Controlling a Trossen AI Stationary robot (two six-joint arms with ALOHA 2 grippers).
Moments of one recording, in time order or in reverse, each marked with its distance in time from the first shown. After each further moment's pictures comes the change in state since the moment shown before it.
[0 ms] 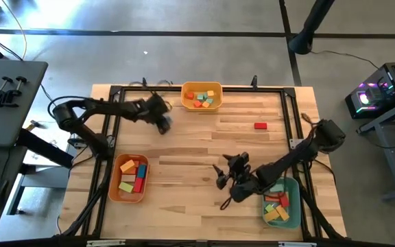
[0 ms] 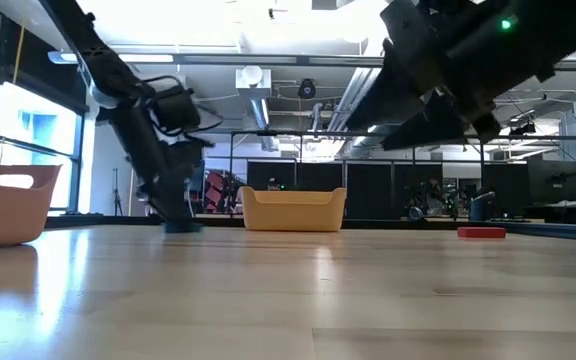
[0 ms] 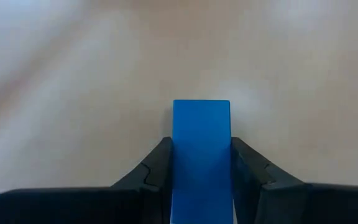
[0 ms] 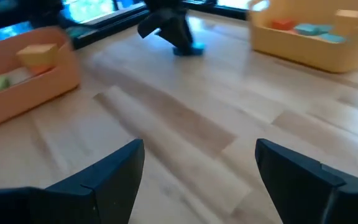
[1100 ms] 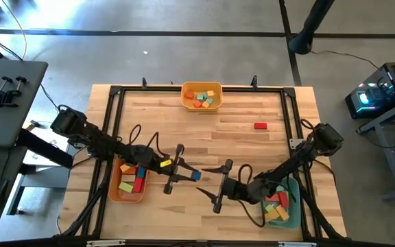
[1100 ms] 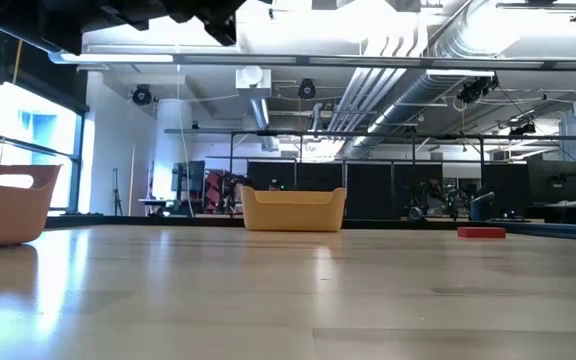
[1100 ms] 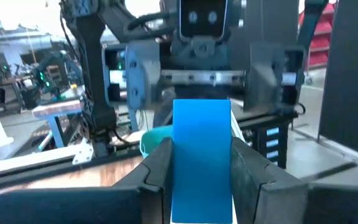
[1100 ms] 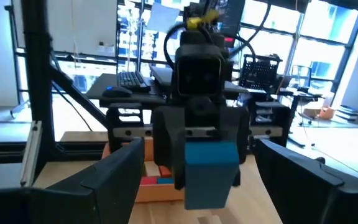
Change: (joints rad) left arm -0.901 -0.003 0.000 1.125 -0.102 0.169; right arm 0.054 0.045 0.104 0.949 -0.184 -1.181
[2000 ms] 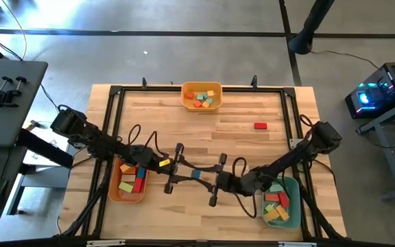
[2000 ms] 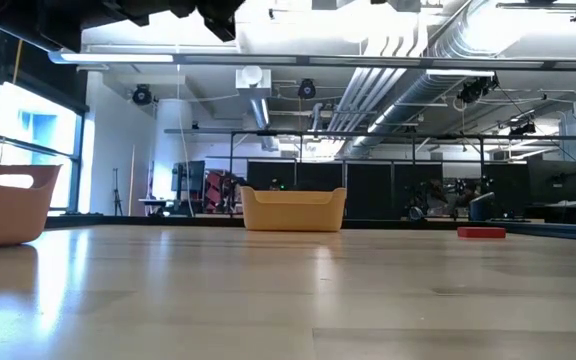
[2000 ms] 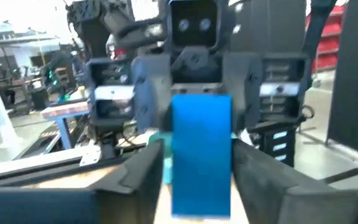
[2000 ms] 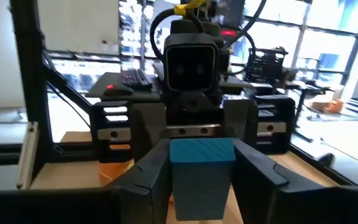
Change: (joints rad) left arm -0.001 -0.001 0.001 0.016 -0.027 0.002; right arm -0.060 -0.006 0.004 -0.038 -0.101 0.061
